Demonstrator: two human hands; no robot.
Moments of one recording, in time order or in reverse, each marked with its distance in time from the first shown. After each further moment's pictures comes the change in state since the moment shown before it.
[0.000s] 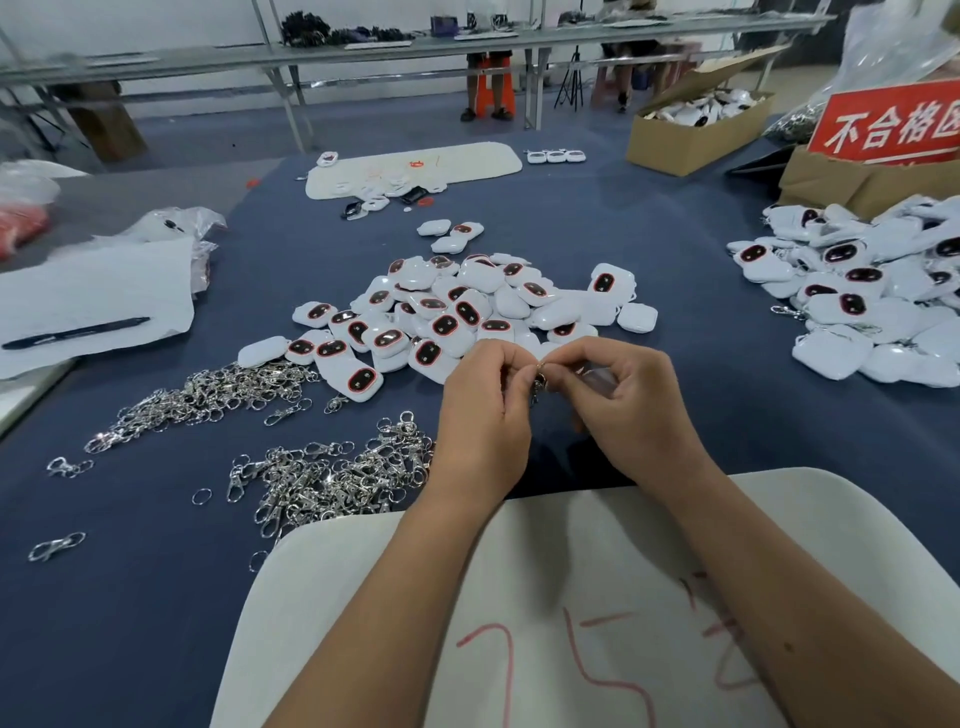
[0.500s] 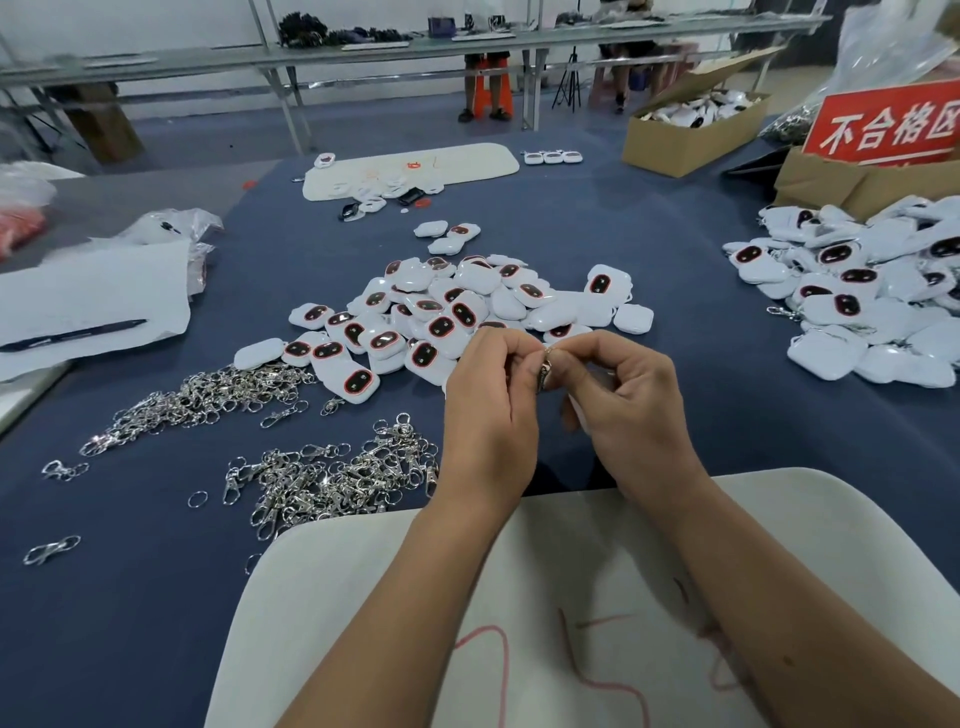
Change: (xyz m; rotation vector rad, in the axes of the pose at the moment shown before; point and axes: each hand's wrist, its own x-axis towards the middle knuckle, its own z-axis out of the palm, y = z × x) left_hand -0.003 0.014 0.005 -0.061 0.091 0.106; right_hand -0.007 -0.011 0.008 0.352 0.095 0.105
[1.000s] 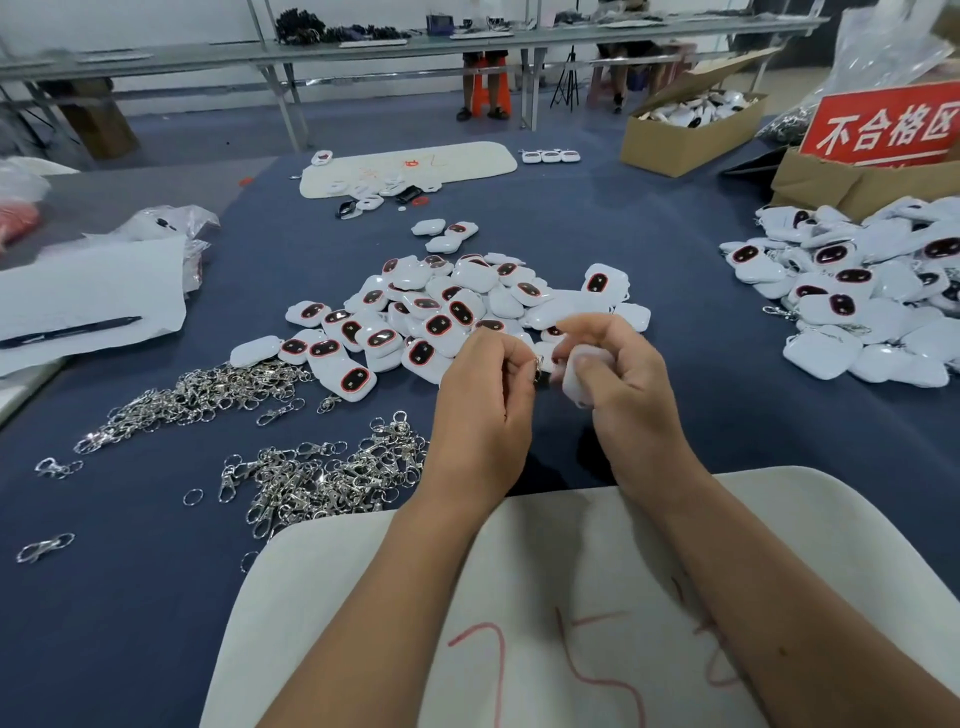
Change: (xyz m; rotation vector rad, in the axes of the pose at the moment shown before) left_hand 0.002 -0.010 -0.007 0.141 -0.087 0.048; right_hand 0.007 0.008 -0.002 0.029 0.080 0.146
